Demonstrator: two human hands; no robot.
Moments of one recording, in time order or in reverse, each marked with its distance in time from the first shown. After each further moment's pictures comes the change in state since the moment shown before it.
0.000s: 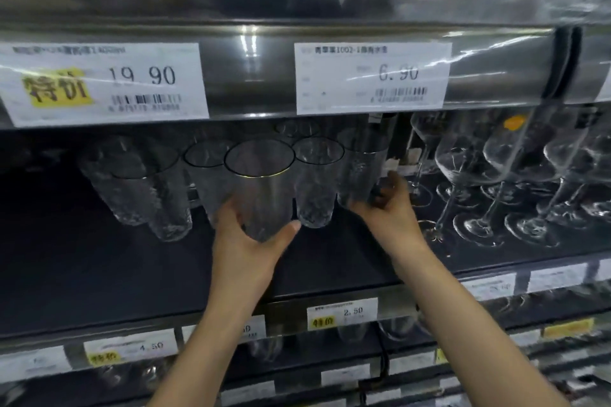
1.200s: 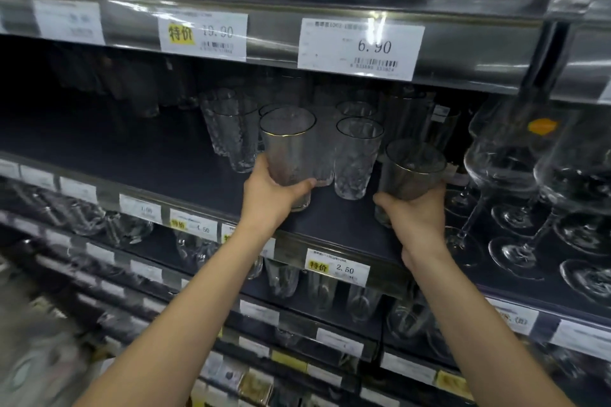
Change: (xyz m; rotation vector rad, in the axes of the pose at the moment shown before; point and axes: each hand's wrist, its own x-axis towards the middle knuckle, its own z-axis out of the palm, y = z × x) left_hand -0.025 0.010 0.015 0.126 0.346 -0.038; right_hand 0.001 0.019 -0.021 0.190 -0.178 -0.116
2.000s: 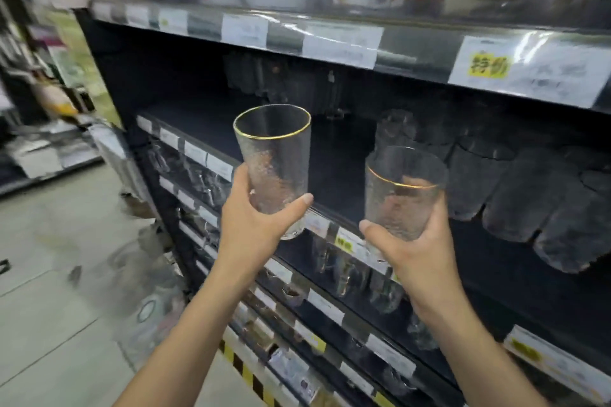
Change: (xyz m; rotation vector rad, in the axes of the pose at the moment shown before) left_hand -0.025 -0.028 -0.253 -0.005 0.329 0.099; right_hand -0.141 -0.067 0.203 0.143 -0.559 -0.246
